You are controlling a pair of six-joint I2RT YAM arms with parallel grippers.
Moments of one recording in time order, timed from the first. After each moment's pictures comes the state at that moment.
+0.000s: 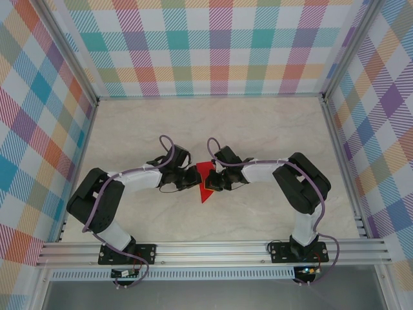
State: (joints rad) left arm -0.58 1.61 0.80 -0.18 0.39 -0.85; right arm 0.74 1.87 0.96 -0.14 -0.48 0.82
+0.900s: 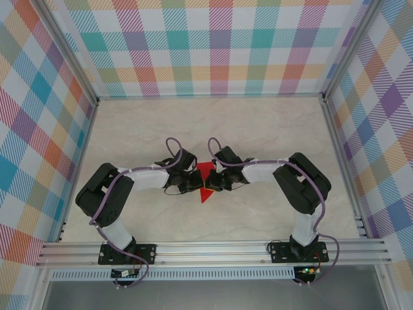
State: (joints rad) left arm -0.64 1.69 0.83 -0.21 0.29 -0.87; right arm 0.74 1.86 0.96 -0.13 -0.47 0.84
